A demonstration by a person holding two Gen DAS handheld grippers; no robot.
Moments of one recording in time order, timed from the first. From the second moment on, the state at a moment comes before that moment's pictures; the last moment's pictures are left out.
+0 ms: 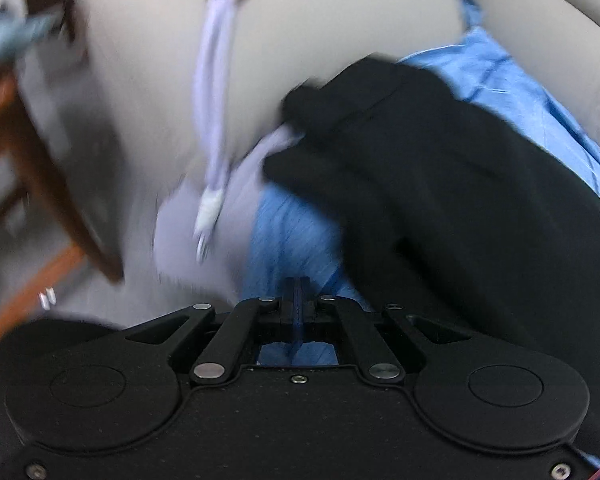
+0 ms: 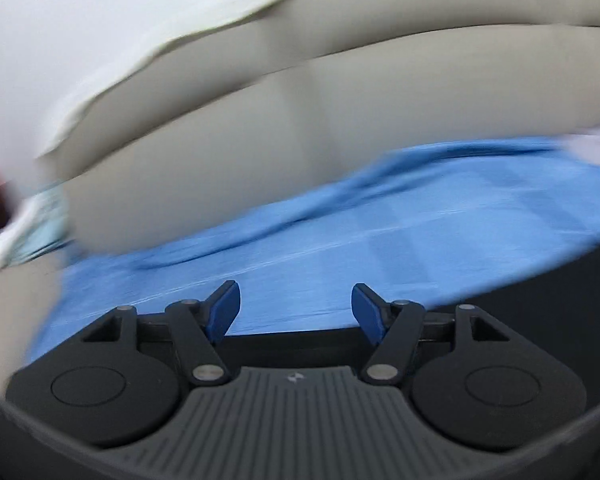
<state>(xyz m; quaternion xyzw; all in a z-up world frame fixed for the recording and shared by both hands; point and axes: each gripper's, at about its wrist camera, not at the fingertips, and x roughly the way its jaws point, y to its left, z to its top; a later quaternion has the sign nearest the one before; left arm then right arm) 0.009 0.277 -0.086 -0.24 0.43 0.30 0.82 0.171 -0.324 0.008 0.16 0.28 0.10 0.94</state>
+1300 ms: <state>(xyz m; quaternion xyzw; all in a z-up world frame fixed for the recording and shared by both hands) 0.019 0.284 -0.068 -0.23 0.27 0.31 0.88 0.240 -0.063 -0.062 -0.07 0.31 0.23 0.92</state>
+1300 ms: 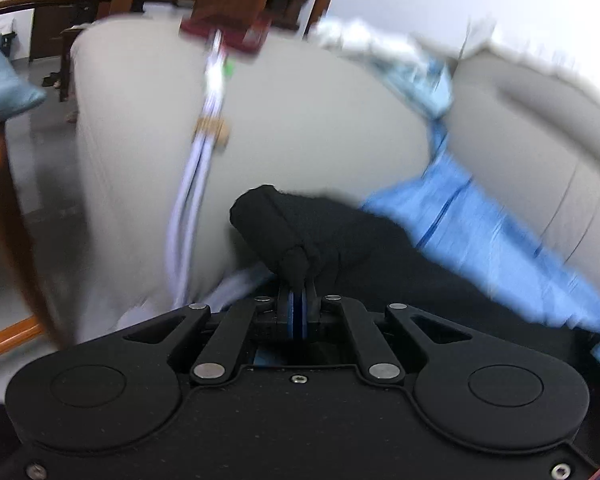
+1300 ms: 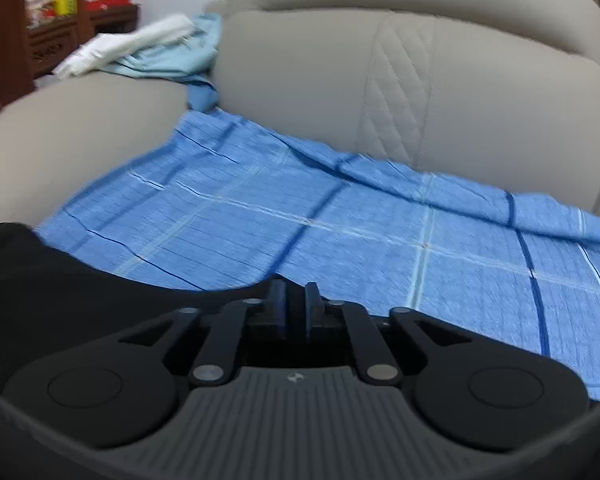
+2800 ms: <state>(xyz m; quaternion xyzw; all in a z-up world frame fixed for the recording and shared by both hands) 0.143 0.127 -0.080 -0.02 0.31 0.16 0.94 0.216 -0.518 -0.091 0.02 0.28 -0.16 0.95</state>
